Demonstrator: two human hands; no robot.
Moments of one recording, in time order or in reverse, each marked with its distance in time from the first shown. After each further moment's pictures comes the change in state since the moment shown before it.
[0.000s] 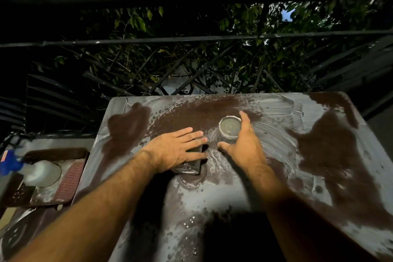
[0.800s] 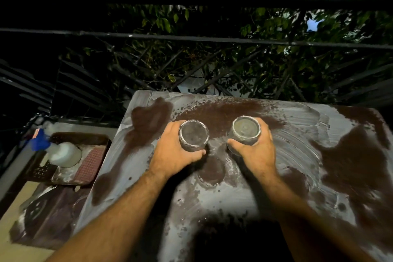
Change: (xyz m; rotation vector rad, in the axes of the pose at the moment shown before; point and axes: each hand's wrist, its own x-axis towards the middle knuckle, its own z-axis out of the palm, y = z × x) left_hand -0.036 0.032 0.023 -1.342 0.798 -0.999; right_hand -0.013 -0.016 0.020 0.314 0.166 -0.105
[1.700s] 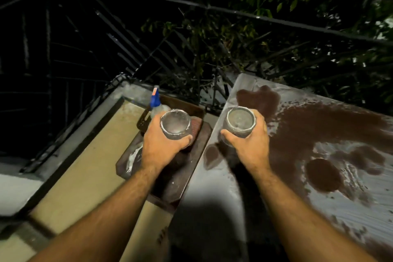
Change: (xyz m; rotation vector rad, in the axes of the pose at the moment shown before) left_hand -0.114 -0.199 -0.225 -0.095 0.467 -0.384; right_hand -0.143 -0.148 0.234 0.086 -0.298 -0.241
